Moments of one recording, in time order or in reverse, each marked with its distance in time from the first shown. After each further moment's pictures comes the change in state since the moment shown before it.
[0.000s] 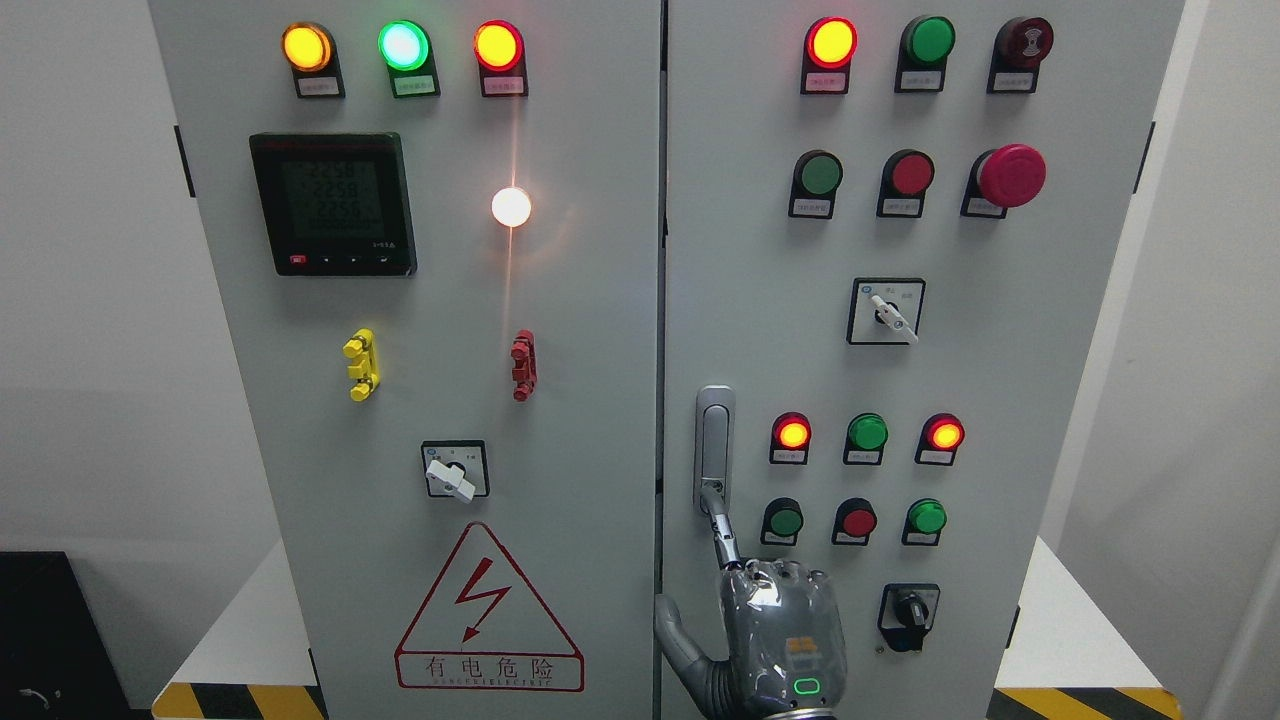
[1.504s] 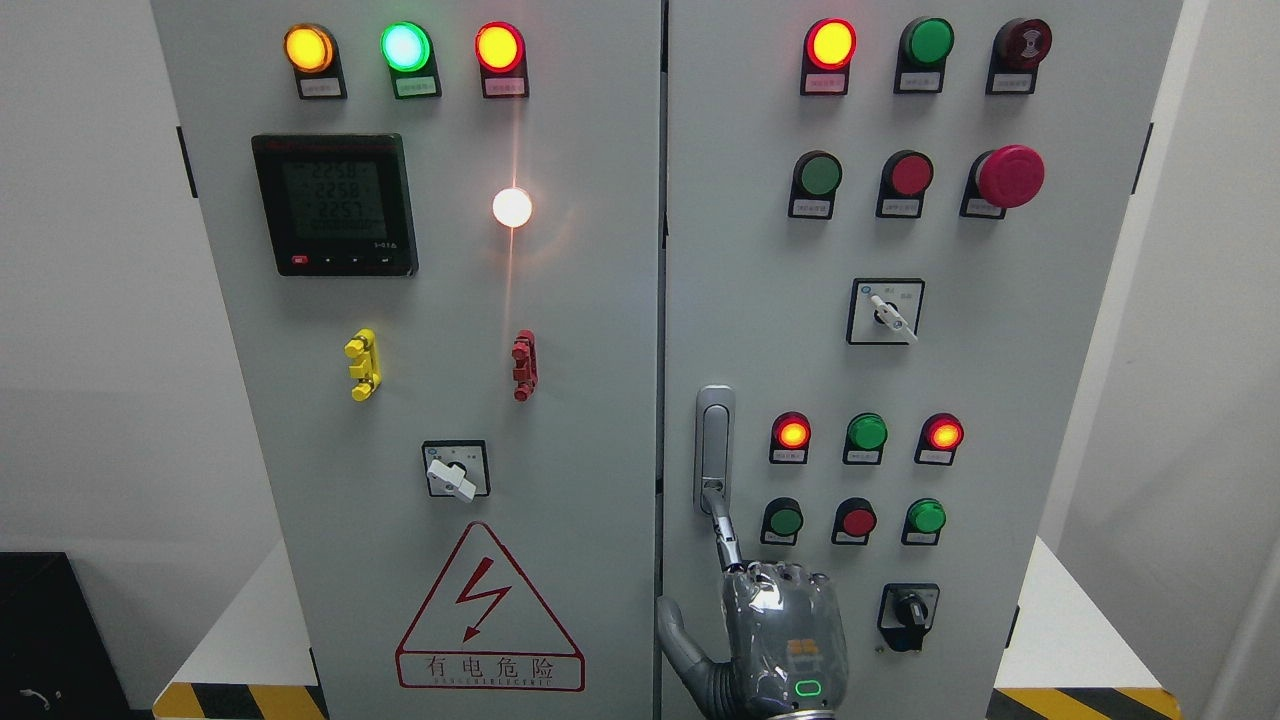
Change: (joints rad) left arm 0.000 0.000 0.000 0.000 0.000 0.000 0.000; right arm 0.003 0.000 0.000 0.002 -0.001 0.013 0.004
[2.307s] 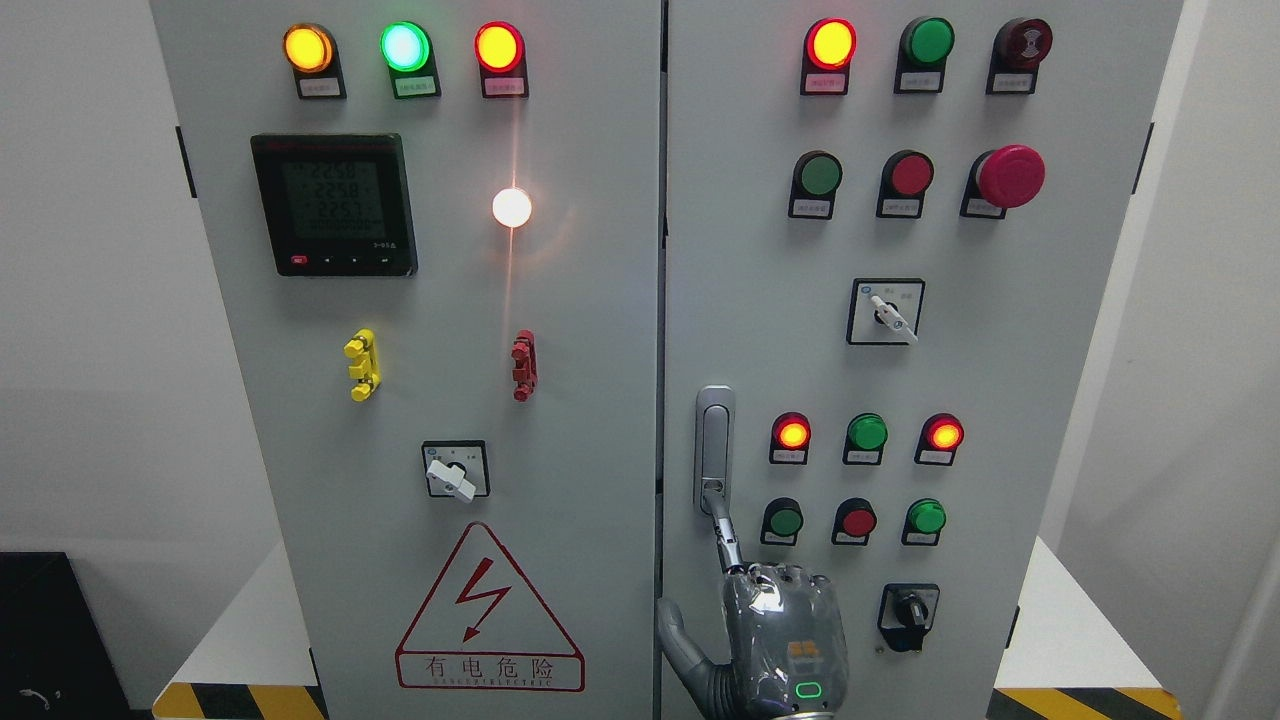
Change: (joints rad) left arm 0.000 0.000 0.000 0.000 0.000 0.000 0.000; right arm 0.005 0.000 0.001 -0.003 0.000 0.001 0.000
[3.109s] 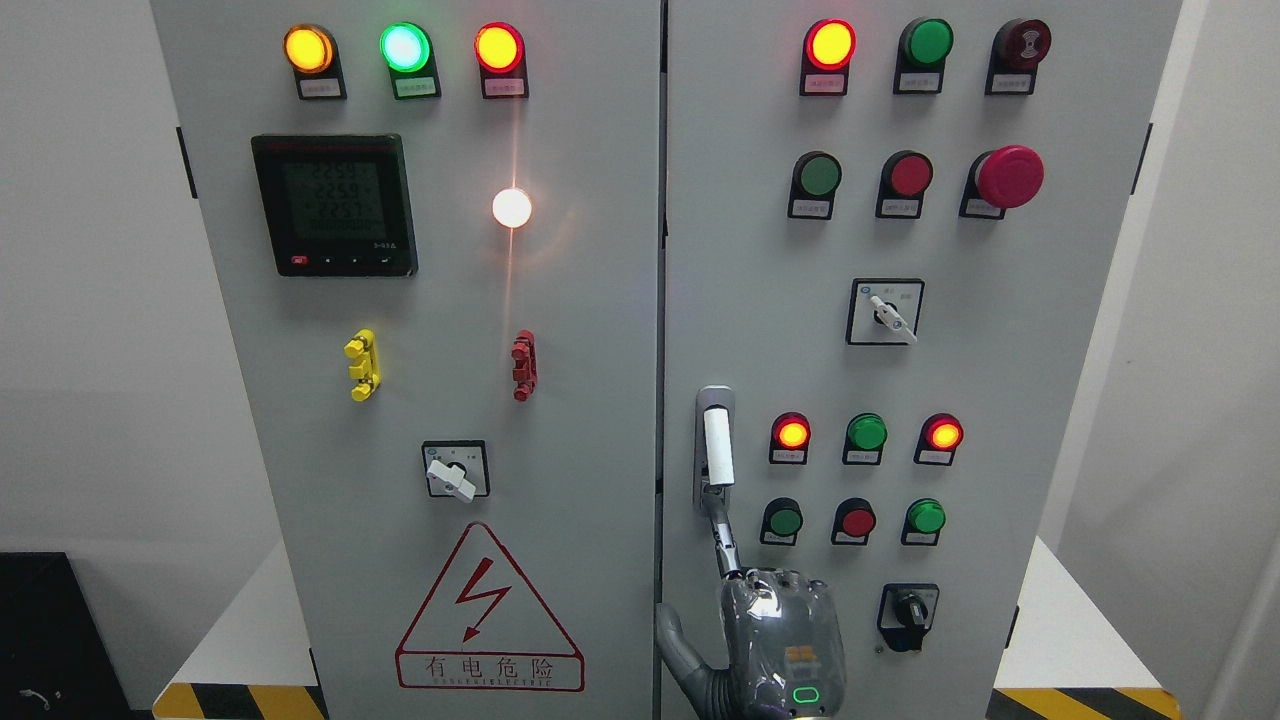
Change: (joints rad) left arm 0.000 0.000 0.000 0.000 0.000 0.000 0.000; right arm 0.004 0.001 0.002 0.018 0.000 -0.002 0.001
